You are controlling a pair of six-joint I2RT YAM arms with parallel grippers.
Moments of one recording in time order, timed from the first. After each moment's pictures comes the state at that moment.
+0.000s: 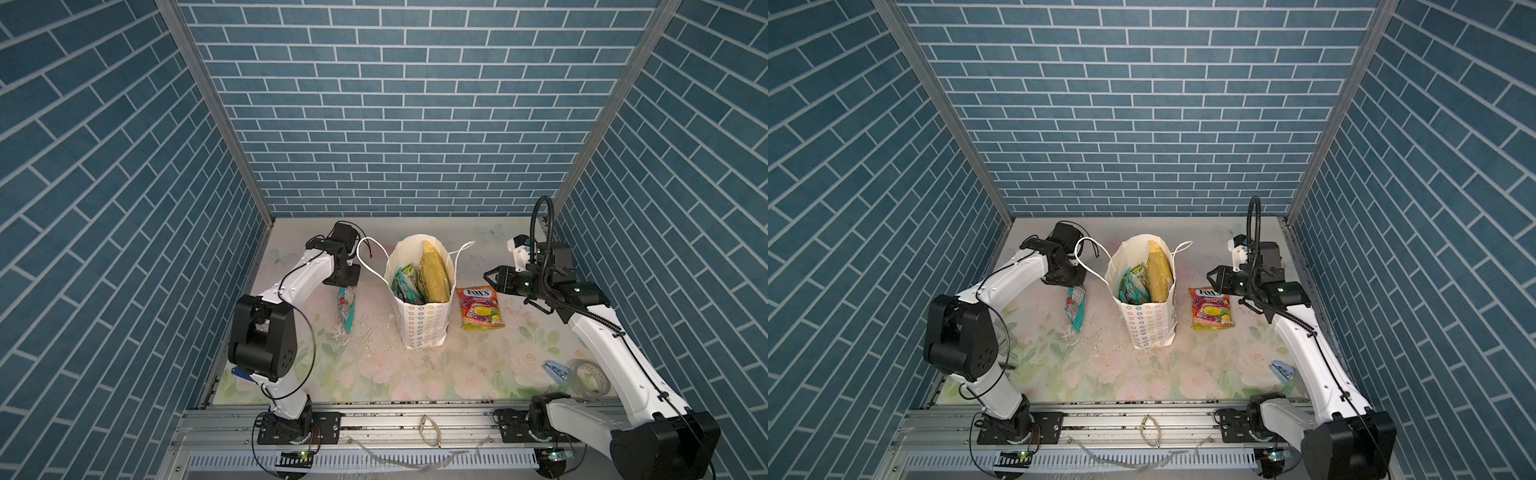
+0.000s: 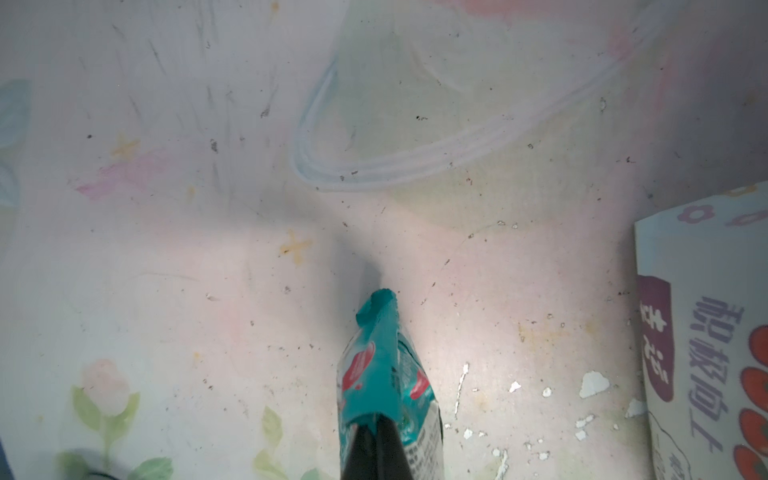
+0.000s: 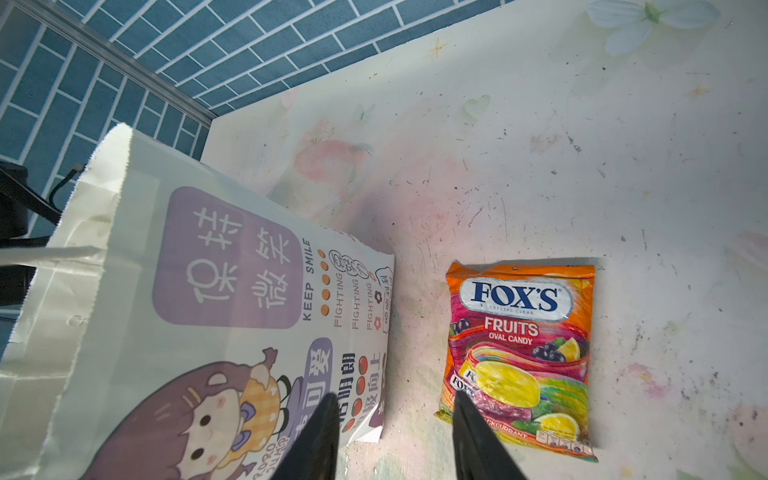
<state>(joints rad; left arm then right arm) -0.28 1.72 1.38 -0.89 -0.06 -0.12 0.21 1.11 1.04 -0.66 -0.38 0.31</state>
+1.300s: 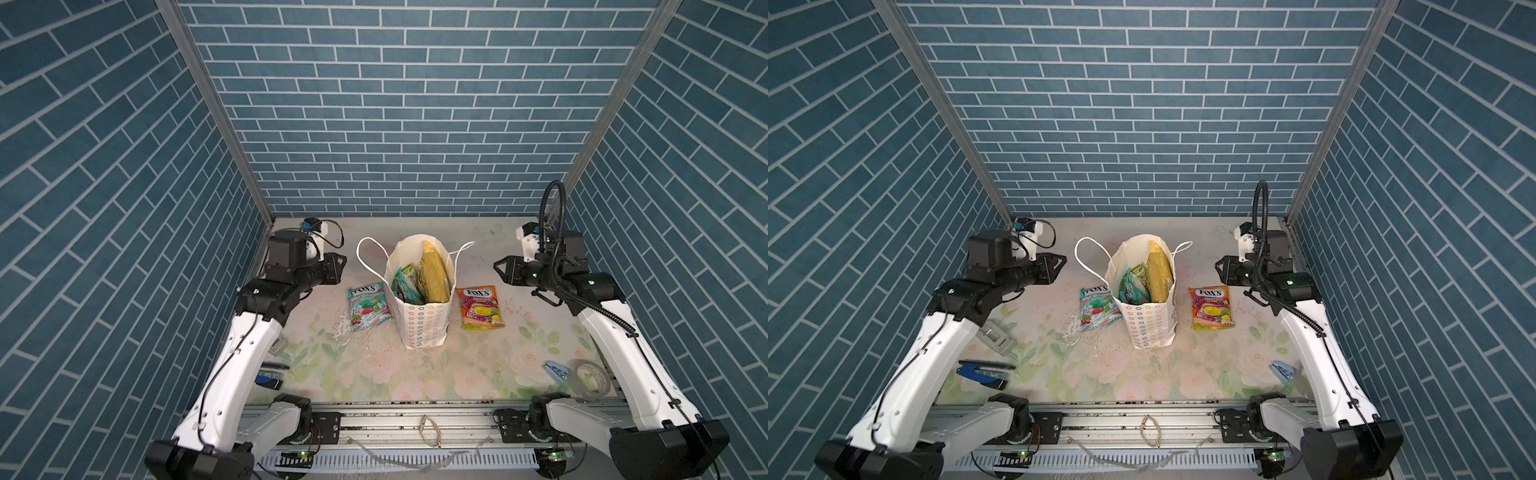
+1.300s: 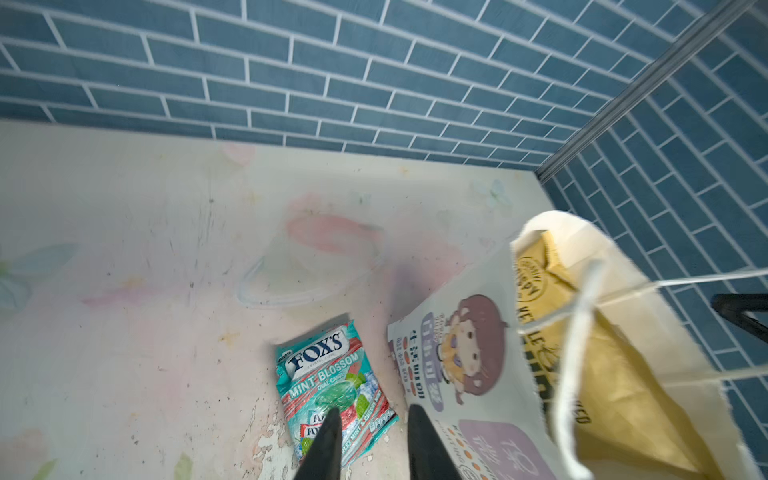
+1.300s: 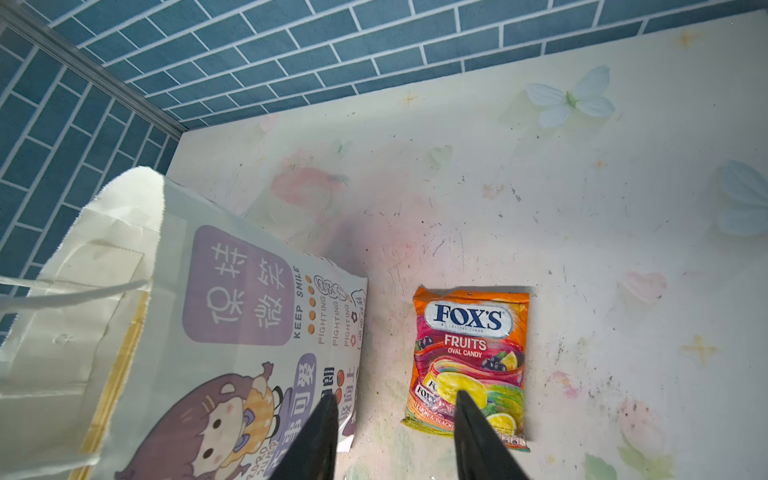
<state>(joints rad) -0.23 1.02 1.22 -0.70 0.25 -0.28 0.21 1.13 1.23 -0.80 -0.27 0.22</state>
